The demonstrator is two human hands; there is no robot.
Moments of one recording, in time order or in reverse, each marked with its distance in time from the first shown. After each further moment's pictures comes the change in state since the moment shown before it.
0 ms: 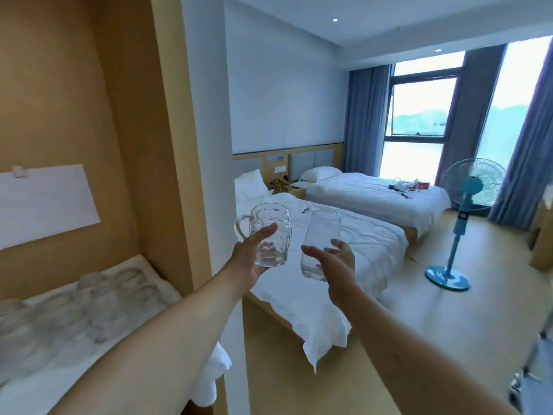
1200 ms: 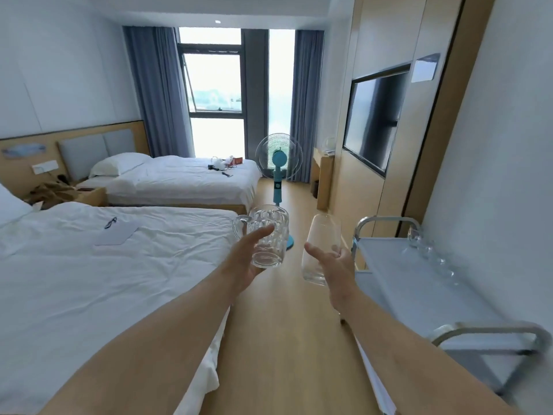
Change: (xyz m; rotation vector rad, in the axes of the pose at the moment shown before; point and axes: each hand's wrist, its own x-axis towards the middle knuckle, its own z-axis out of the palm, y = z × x) left_hand 0.316 -0.187 0.324 0.119 -0.821 -0.427; right_hand 0.264 0.010 -0.268 -0.067 0.786 -0.032
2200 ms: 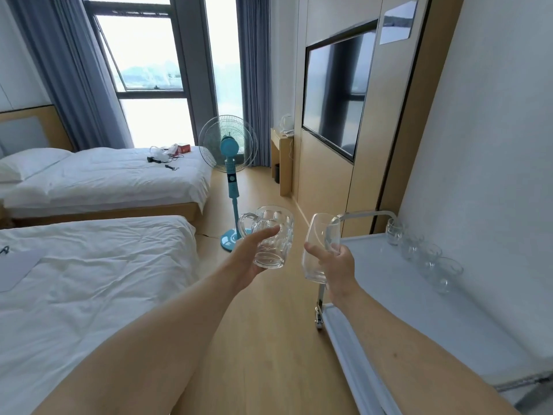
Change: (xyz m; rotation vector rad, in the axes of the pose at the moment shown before) left_hand 0.321 -0.029 0.059 0.074 -0.100 -0.177; right_hand 0.290 0.027 -0.022 0.009 0.150 0.053
